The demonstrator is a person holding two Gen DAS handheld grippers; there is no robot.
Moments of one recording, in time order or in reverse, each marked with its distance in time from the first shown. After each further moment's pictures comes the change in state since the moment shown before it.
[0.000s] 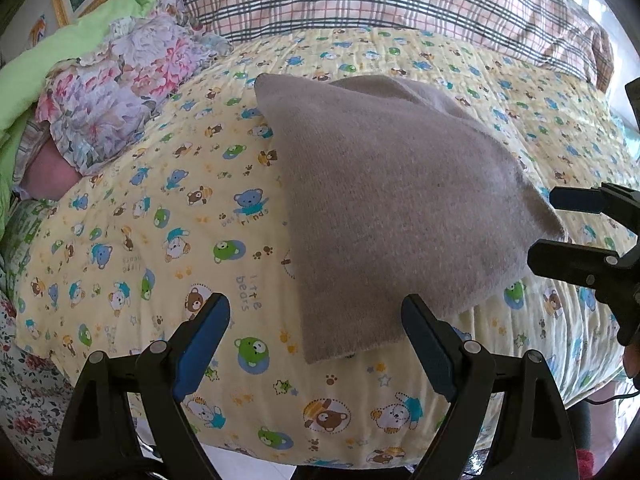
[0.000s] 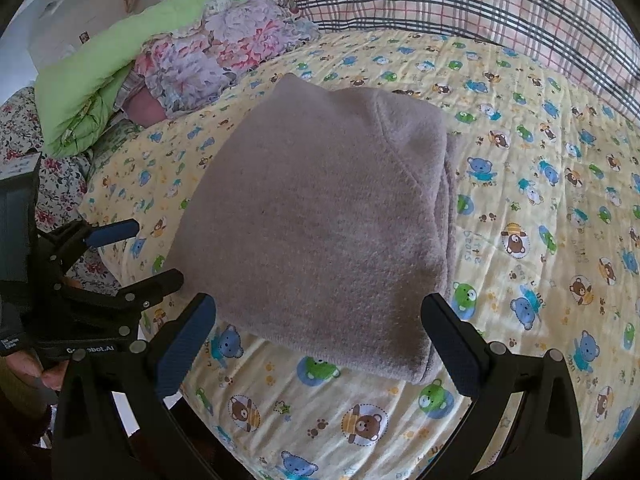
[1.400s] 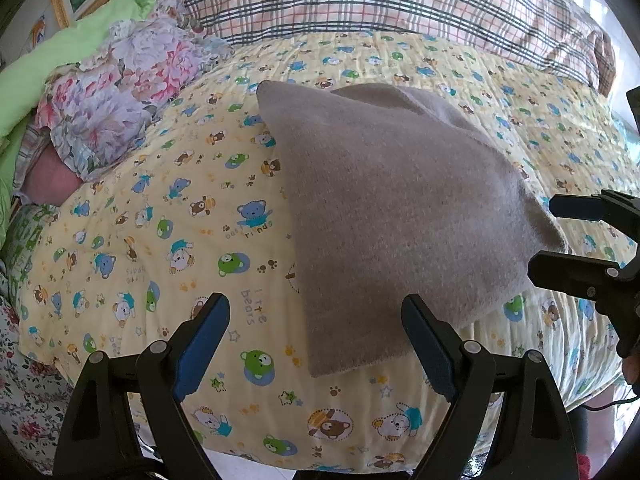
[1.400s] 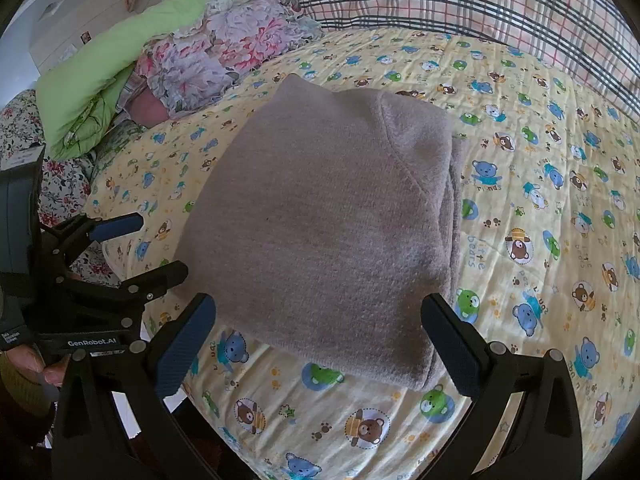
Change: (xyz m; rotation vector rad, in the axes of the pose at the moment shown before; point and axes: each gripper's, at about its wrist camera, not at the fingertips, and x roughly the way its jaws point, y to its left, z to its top) left arm -0.001 0.003 0.011 0.000 -0.003 0.003; right arm 0.000 0.002 0.006 0.007 0.007 0.013
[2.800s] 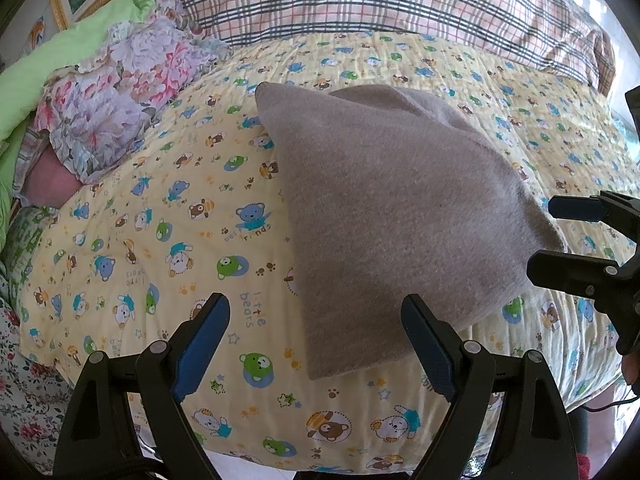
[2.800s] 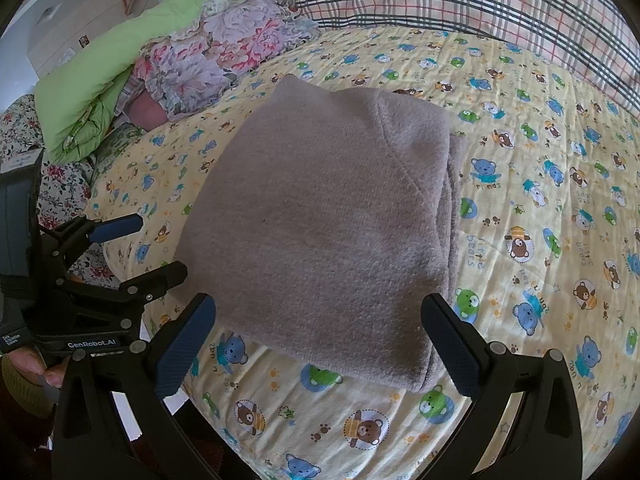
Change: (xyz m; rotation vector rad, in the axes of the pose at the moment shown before) left arm -0.001 -0.002 0.003 0.004 0.000 0.000; right arm -0.001 -0.004 0.002 0.003 0.007 0.011
